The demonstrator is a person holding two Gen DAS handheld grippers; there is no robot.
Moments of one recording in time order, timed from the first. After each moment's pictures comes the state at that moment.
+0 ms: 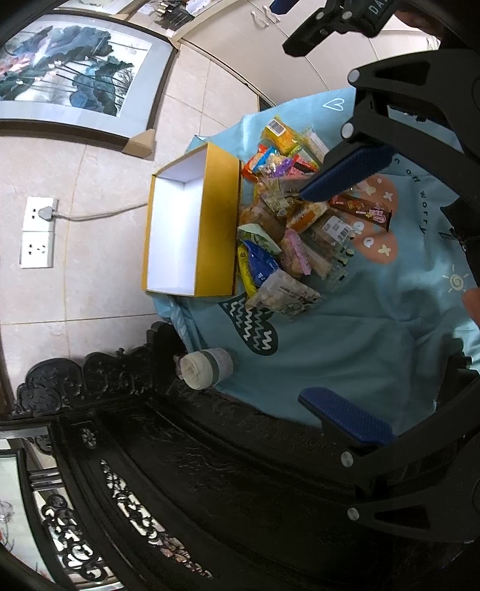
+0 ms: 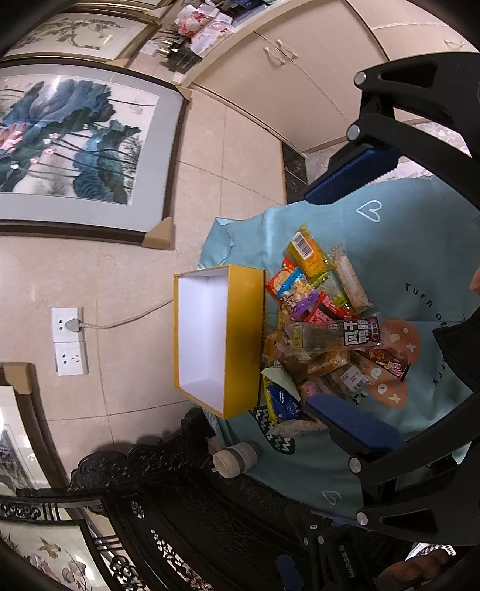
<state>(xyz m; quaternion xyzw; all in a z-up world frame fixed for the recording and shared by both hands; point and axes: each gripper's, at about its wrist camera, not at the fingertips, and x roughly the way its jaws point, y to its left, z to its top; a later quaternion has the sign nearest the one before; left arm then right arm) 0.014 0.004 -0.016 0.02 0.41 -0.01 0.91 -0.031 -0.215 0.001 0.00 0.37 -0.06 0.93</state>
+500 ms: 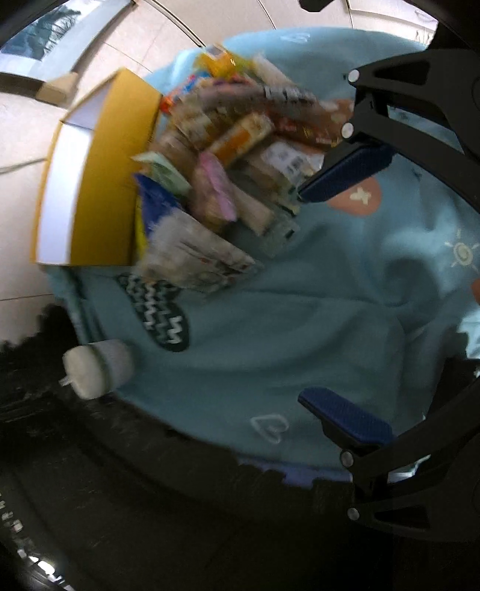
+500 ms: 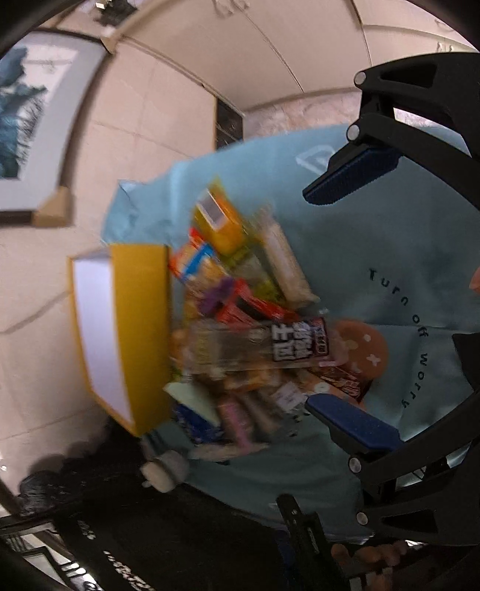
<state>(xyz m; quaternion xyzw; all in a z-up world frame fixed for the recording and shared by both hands) 0.068 0.023 -0.156 0.03 0.54 0.03 0.84 0.013 -0.250 -0.134 0.05 0.49 0.01 0.87</state>
